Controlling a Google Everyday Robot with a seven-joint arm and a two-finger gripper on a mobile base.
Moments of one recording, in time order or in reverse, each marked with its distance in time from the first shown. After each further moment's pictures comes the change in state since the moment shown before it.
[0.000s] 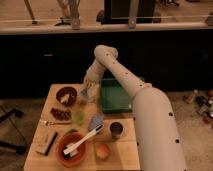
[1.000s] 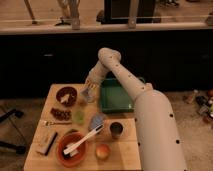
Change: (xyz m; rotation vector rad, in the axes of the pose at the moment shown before) arm 0.012 0.008 0.005 0.033 -0.040 0.070
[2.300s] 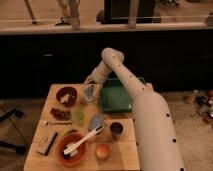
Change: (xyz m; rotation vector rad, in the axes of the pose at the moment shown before) arm 0.012 0.007 -0.003 0.007 -0.031 0.079
